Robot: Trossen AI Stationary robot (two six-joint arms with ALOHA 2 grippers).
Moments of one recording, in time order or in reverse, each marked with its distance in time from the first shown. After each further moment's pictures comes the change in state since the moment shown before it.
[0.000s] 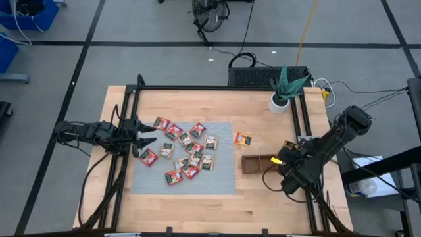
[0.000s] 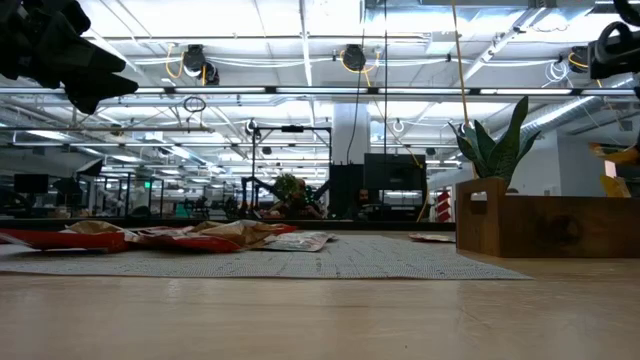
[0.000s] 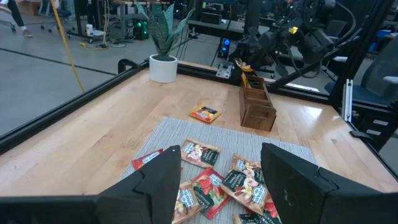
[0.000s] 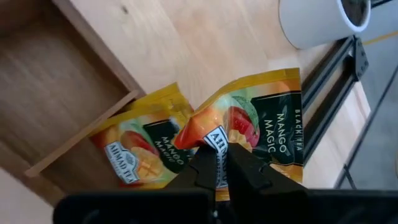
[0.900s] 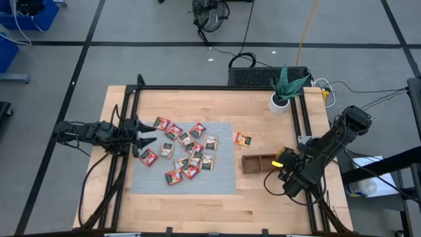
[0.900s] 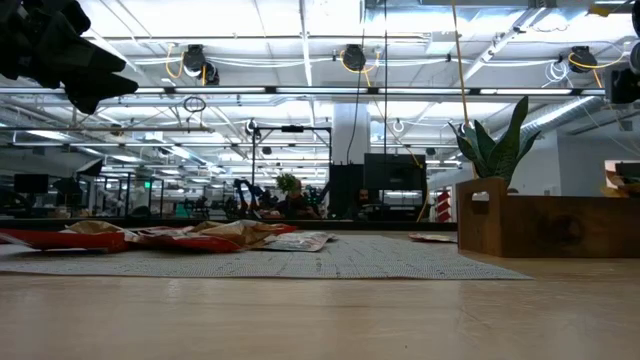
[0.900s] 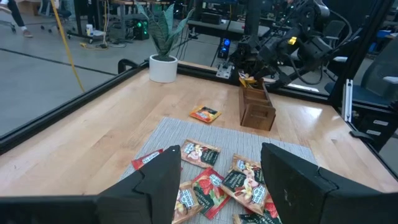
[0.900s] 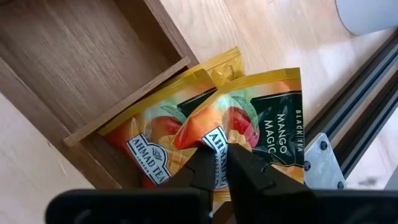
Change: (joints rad) left arm 0.000 0.000 0.000 0.000 0.000 0.000; right arm 0.055 0.000 -0.095 0.186 -0.070 -0.018
